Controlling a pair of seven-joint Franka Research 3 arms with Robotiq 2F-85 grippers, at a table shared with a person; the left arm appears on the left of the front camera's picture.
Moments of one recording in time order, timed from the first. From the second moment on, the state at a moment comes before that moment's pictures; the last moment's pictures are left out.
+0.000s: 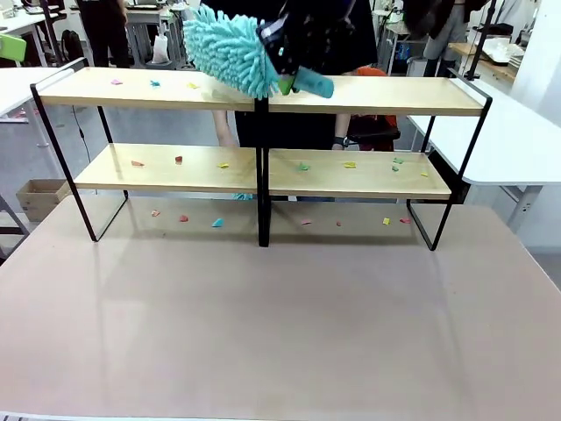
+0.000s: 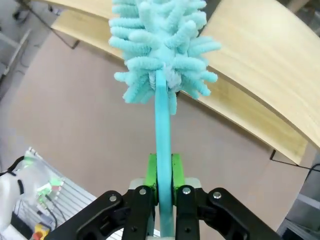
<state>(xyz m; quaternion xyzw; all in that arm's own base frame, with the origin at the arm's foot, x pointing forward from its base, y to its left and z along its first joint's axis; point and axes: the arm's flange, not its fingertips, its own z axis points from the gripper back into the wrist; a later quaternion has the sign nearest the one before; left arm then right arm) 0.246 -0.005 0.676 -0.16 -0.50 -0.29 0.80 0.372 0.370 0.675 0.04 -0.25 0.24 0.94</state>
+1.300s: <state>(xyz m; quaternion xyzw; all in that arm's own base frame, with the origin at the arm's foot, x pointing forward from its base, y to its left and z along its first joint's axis) 0.246 -0.005 0.676 -0.16 -0.50 -0.29 0.80 0.407 0.488 0.665 0.05 -0.20 0.28 0.94</state>
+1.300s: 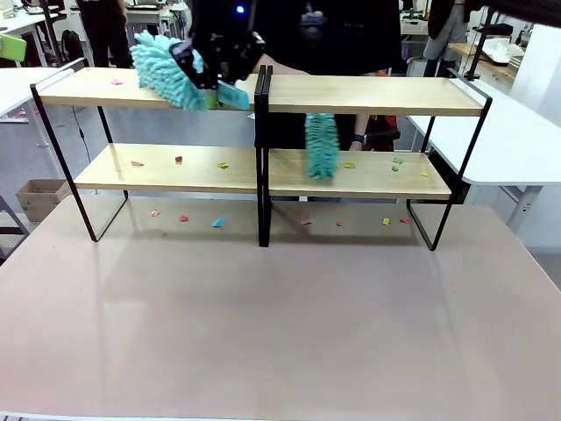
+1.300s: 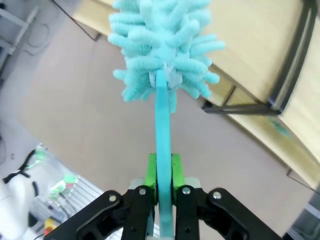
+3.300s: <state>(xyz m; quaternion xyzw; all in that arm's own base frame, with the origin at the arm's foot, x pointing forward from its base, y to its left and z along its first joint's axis) 0.246 -0.005 0.676 -0.16 -0.50 -0.29 0.80 0.345 0.132 0.807 0.40 -0.12 0.14 0.90</state>
